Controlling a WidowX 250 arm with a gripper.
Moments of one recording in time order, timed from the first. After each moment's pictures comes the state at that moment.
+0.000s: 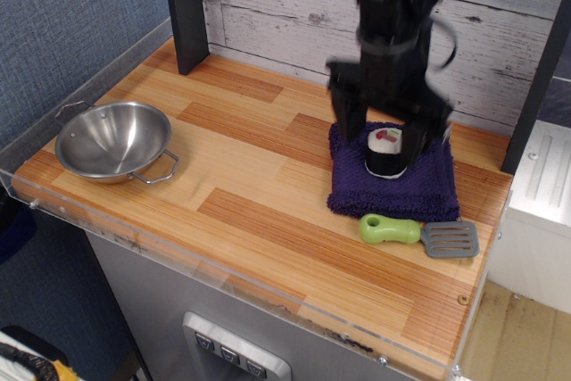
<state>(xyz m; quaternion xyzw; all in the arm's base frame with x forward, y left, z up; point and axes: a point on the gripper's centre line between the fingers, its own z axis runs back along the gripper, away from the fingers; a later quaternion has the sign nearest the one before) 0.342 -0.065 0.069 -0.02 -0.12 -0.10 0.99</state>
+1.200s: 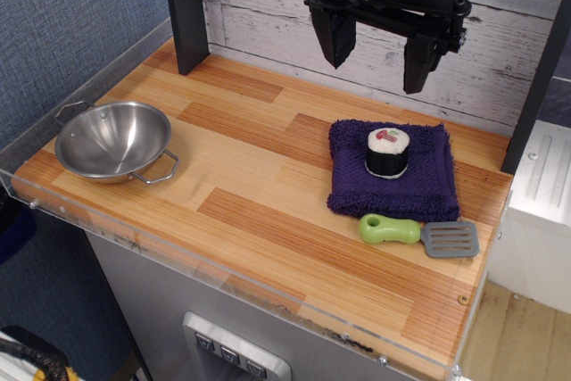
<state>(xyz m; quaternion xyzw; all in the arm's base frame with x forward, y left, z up) 0.313 -0.059 0.150 0.00 -0.17 -0.05 0.98</state>
